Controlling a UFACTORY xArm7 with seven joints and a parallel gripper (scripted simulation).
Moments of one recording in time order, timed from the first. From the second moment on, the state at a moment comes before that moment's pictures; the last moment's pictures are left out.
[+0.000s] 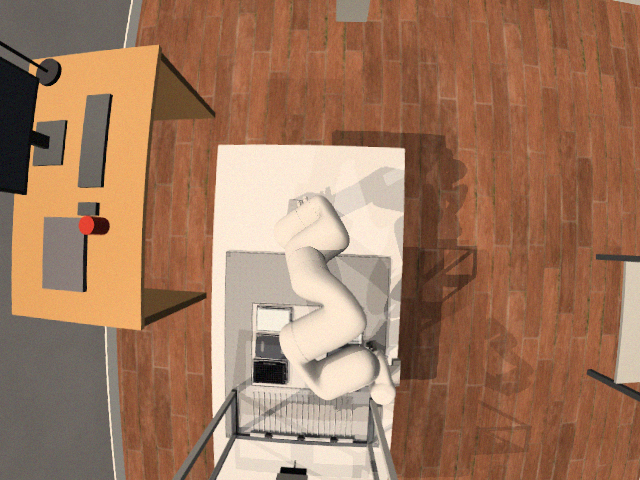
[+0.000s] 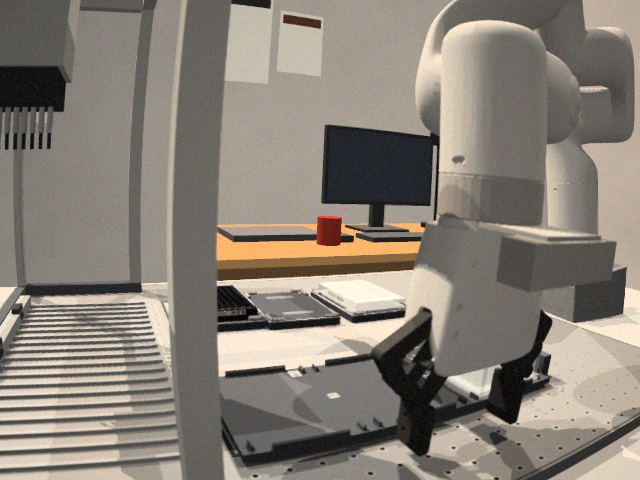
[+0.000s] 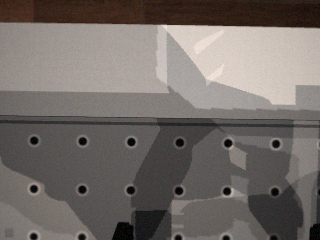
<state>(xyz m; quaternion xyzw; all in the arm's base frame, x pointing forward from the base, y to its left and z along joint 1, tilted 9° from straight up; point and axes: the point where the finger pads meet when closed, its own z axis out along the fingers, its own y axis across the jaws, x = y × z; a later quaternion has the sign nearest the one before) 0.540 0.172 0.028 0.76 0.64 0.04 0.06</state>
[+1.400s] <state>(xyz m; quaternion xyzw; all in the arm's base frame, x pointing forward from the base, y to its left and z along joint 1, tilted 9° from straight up) 0.540 0.164 0.021 0.76 0.64 0.04 0.06</state>
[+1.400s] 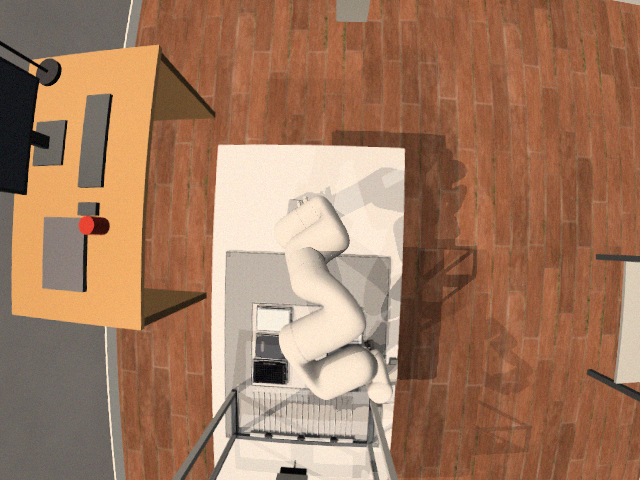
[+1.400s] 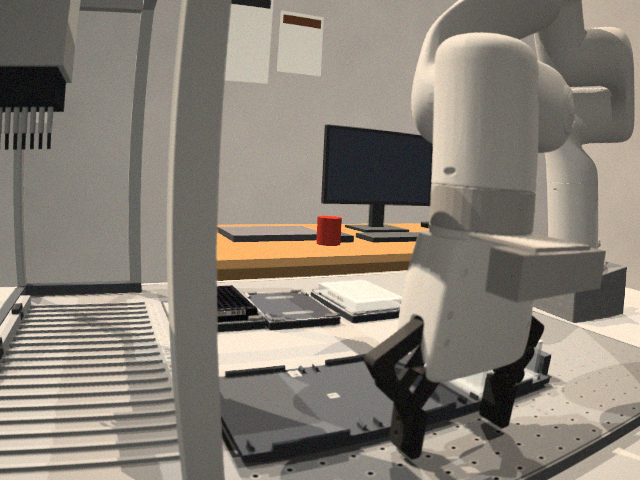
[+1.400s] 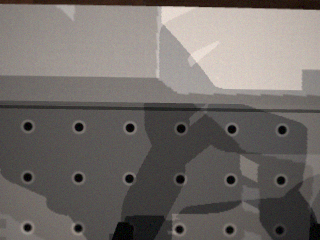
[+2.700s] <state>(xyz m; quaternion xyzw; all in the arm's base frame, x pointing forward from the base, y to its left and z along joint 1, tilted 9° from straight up) 0.537 0.147 0.021 0.76 0.64 0.04 0.06</state>
